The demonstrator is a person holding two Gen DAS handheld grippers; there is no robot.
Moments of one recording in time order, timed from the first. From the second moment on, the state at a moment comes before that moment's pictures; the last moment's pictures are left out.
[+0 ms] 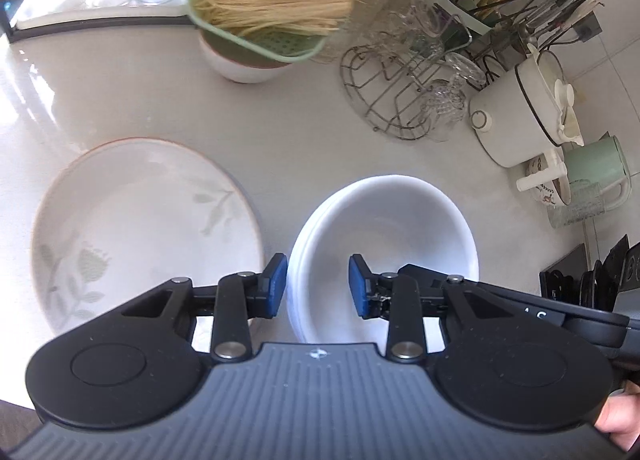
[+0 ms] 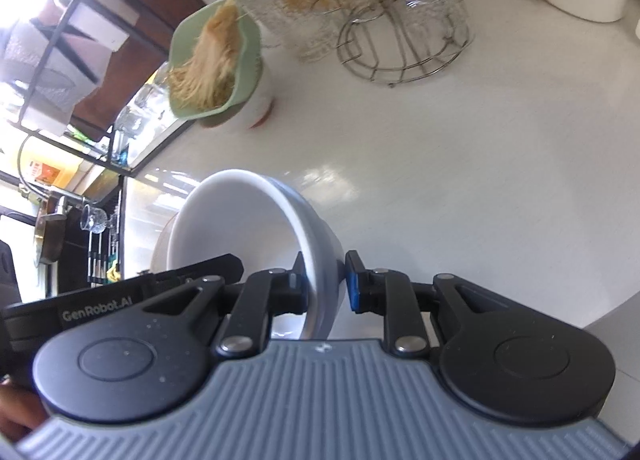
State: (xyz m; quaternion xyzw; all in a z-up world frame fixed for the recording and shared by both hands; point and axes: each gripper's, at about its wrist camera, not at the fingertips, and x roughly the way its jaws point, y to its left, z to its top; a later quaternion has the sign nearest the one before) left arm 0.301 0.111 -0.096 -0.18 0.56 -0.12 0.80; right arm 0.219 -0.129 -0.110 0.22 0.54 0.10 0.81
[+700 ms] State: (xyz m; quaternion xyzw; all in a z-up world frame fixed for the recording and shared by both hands) left arm 0.274 0.229 -0.115 -0.23 0.55 -0.05 0.80; right arm 0.239 -0.005 -0.125 0.14 0.56 0.18 0.79
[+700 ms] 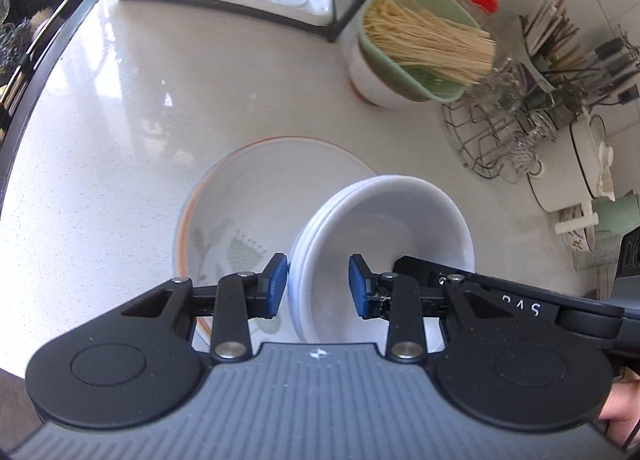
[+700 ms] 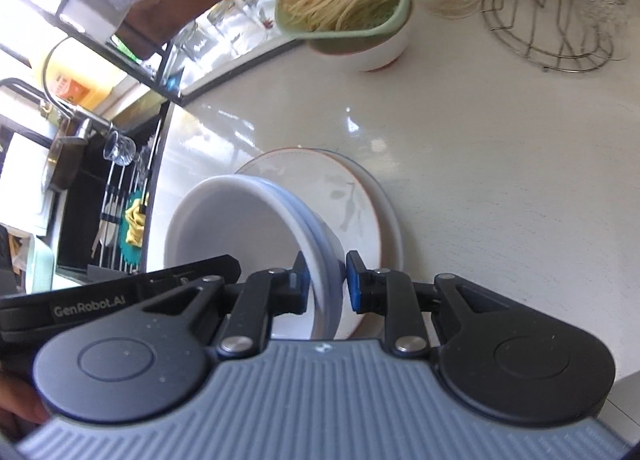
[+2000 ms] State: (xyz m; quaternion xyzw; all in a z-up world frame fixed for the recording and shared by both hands) left arm 0.277 0.250 -0.115 -0.26 0.54 -0.01 0.80; right arm 0.252 0.012 -0.140 0.13 0.58 0.18 0.79
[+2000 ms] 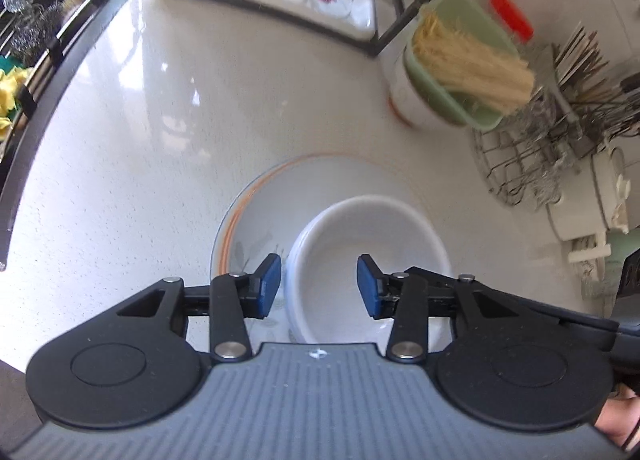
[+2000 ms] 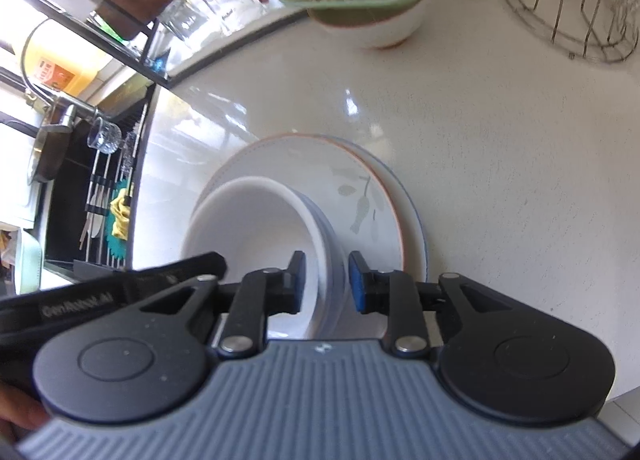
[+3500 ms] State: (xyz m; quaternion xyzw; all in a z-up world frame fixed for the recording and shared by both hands) left arm -0.038 0.090 0.081 -0.15 0.30 0.08 0.94; right arm 0.032 -0.108 0.022 0.05 0.32 0.31 0.90
